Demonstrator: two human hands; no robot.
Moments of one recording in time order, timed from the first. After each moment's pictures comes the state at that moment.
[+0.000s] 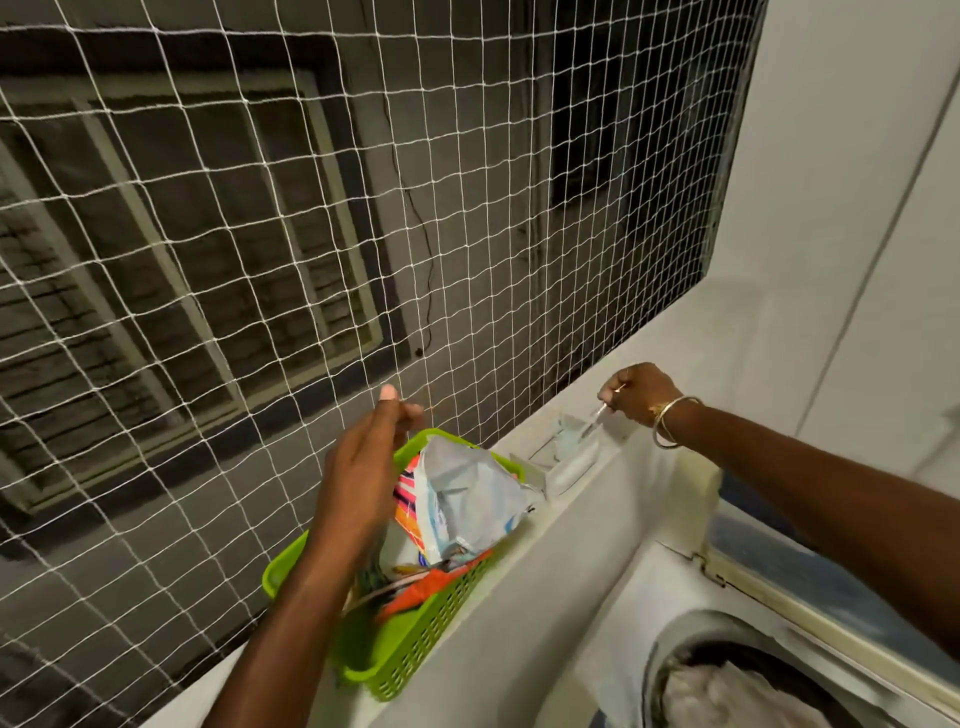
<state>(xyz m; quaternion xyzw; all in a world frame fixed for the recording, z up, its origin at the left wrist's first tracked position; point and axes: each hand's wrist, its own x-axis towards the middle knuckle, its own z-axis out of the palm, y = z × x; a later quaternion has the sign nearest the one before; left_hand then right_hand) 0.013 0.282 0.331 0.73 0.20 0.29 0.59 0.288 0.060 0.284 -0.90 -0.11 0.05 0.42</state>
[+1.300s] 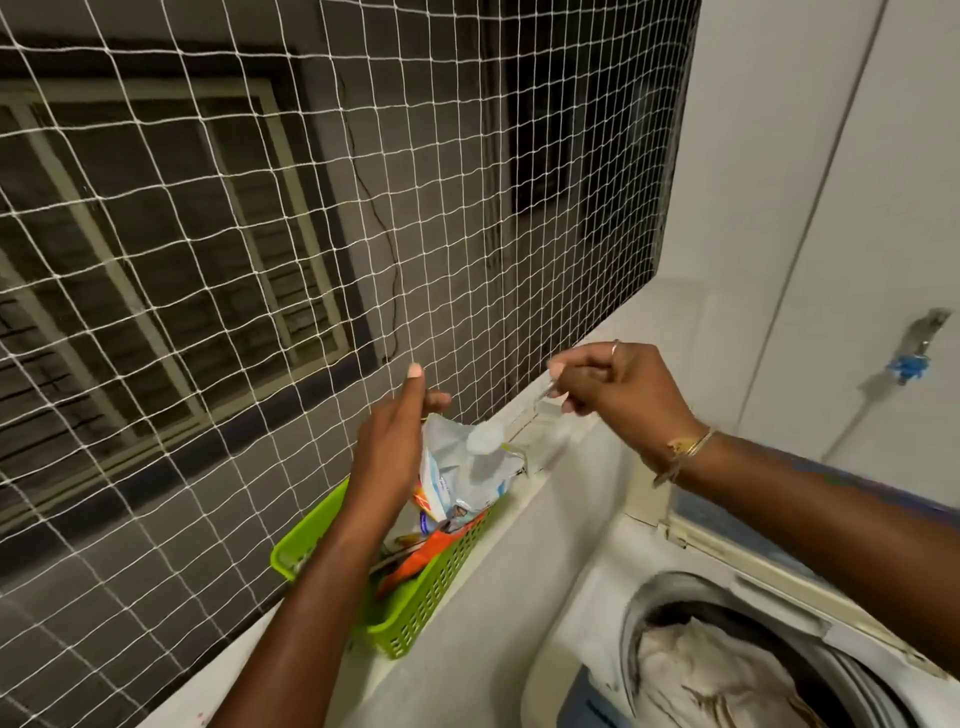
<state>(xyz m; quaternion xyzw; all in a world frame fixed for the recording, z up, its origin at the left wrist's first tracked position) 0.013 0.269 0.339 0.78 0.18 0.22 0.56 0.100 0.048 0.366 -0.71 -0.24 -0.02 0.66</state>
